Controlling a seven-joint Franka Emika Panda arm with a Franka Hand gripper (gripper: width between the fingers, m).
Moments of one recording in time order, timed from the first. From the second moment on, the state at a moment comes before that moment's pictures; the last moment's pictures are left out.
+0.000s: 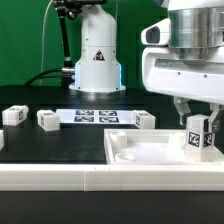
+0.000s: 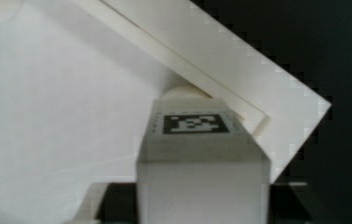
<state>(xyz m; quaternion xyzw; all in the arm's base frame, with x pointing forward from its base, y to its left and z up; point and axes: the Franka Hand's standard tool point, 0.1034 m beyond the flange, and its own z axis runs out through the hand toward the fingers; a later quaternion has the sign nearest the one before) 0.624 0.114 0.077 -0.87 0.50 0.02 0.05</state>
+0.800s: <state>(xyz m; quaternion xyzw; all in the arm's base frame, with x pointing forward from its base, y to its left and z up) 0.624 0.113 0.077 -0.83 0.56 0.03 0.05</state>
